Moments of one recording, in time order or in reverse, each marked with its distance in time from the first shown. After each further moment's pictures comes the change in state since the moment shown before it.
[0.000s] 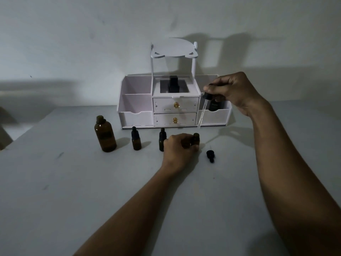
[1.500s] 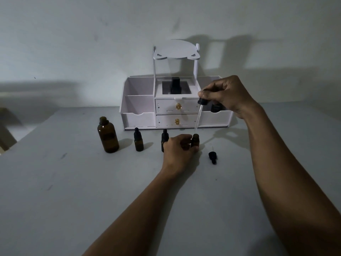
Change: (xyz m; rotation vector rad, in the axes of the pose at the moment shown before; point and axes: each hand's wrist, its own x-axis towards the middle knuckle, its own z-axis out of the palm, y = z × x) left_hand 0.003 -0.010 -0.001 -0.019 0.021 -0.012; right_hand -0.005 -0.005 0.016 -0.070 -0.023 -0.044
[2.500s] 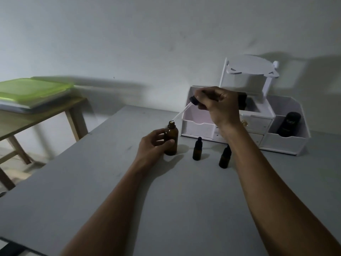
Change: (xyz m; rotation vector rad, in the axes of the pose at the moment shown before) left_hand -0.001 -0.085 -0.212 -0.249 0.243 -0.078; right_hand 0.022 -0.083 0.187 0.438 0.084 -0.126
